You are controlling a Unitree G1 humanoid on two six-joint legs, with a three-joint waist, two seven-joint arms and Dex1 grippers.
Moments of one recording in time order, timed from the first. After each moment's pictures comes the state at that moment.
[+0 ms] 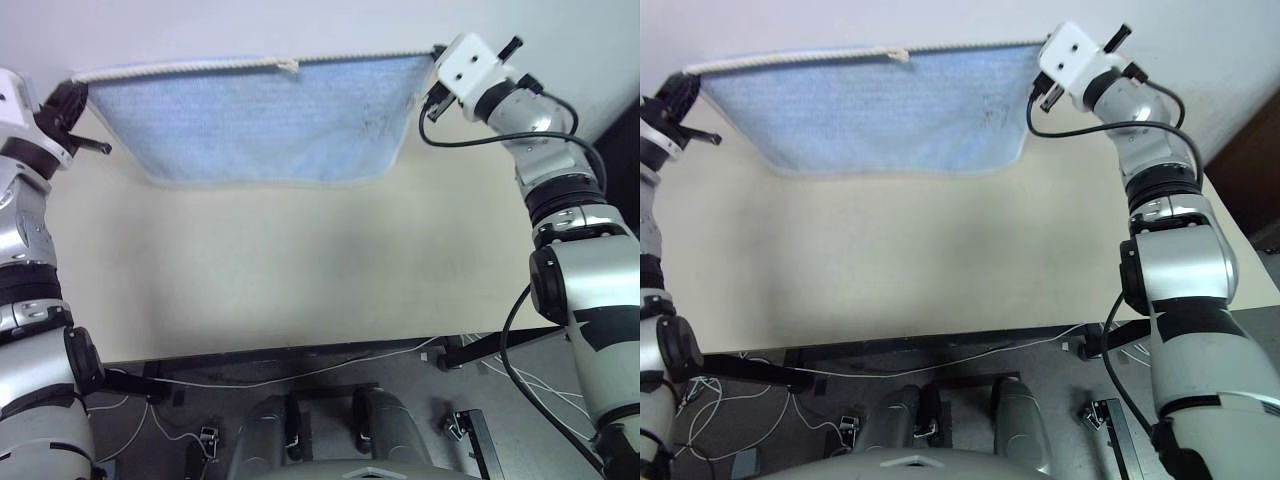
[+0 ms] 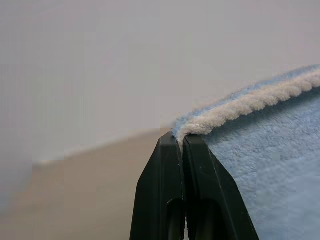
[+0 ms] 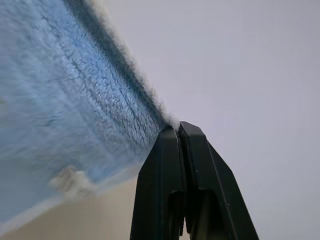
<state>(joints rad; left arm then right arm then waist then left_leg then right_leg) -0.85 0.79 0.37 0.68 -0.32 -0.06 -0.62 -1.34 -0.58 0.12 1.18 -0.29 -0.51 0.35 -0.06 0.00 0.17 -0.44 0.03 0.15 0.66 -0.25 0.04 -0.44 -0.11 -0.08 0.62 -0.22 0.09</state>
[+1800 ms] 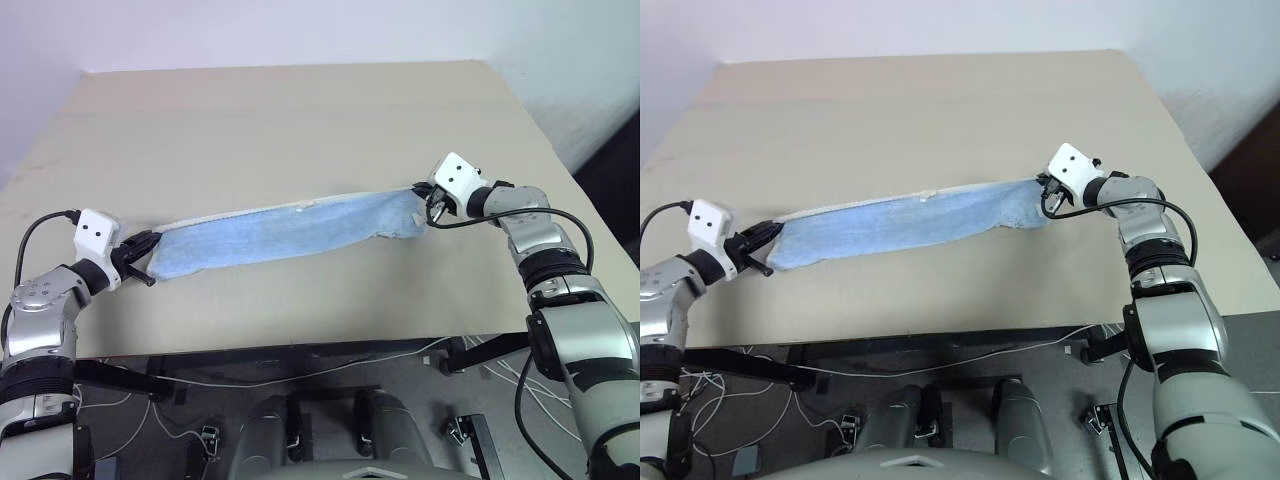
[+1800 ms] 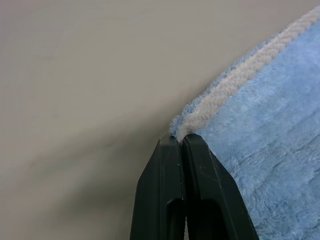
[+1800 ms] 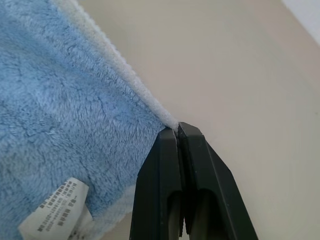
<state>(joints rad) -0.34 0.73 0.28 0.54 -0.25 0.01 -0.82 -0.98 -0.58 0.14 1.07 -0.13 -0.29 0.78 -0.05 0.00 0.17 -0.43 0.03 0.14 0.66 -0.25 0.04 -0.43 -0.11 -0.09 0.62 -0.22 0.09</state>
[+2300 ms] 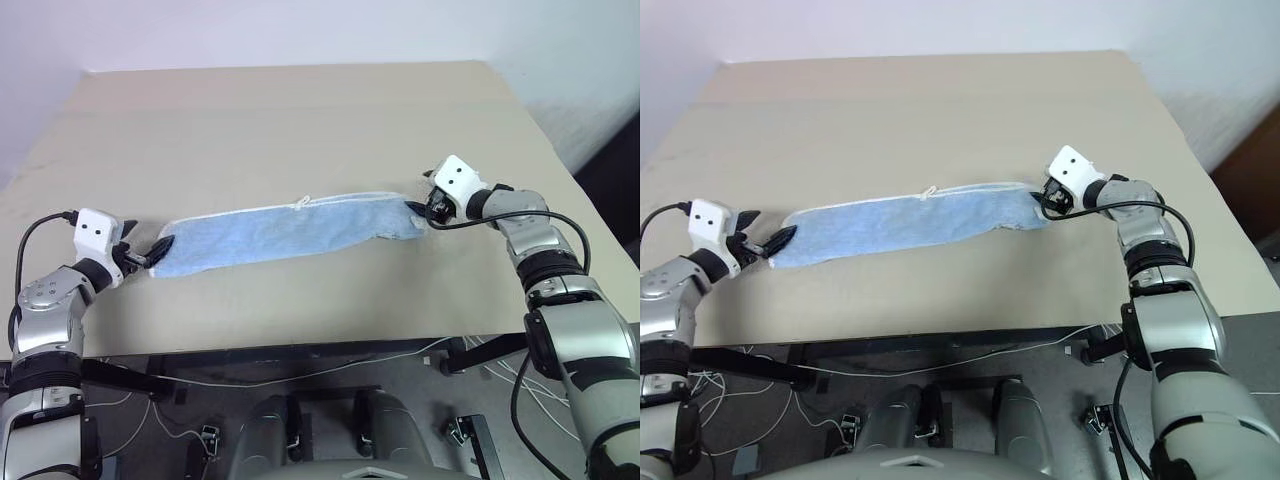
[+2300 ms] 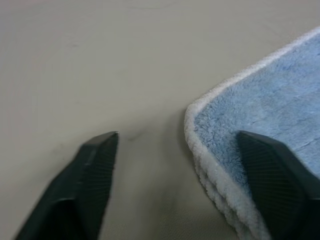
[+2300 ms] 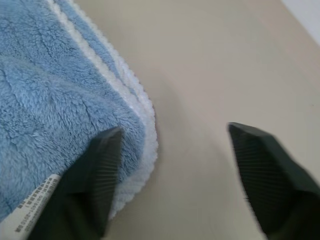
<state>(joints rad) -0.37 0.70 0.29 0.59 -0.24 -0.03 -0.72 -0.96 -0.58 0.12 1.08 -0.14 -0.31 0.73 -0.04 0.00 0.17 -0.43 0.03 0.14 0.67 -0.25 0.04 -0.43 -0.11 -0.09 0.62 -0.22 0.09</state>
